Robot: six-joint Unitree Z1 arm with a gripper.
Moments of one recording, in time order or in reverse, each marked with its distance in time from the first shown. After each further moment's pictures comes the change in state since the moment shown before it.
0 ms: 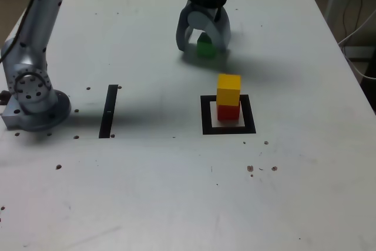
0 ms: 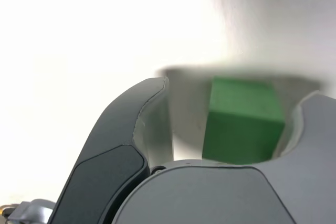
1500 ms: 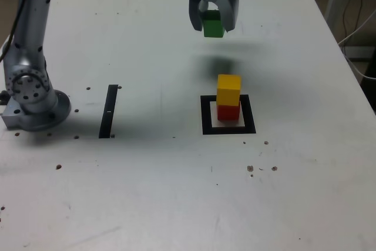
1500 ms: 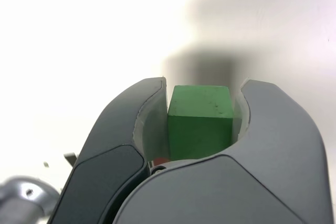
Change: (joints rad) arm -0.077 -0.150 -0.144 0.154 -0.111 -0.099
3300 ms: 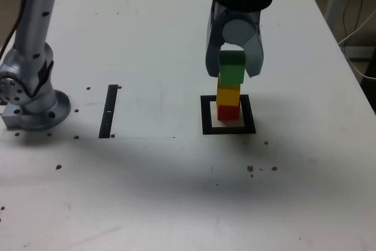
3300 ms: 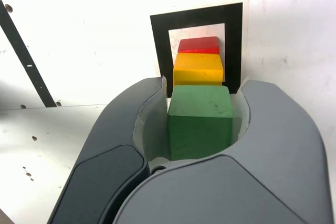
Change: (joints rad) arm -0.459 0.053 -0.159 0.210 -0.038 -0.607
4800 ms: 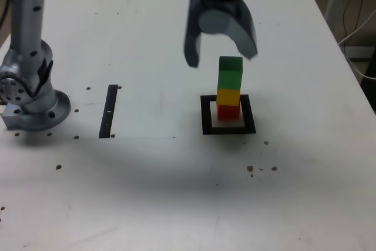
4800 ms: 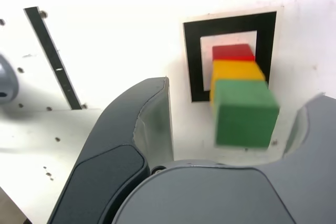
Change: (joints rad) arm 0.025 -0.141 0.138 -0.011 -0.004 0.026
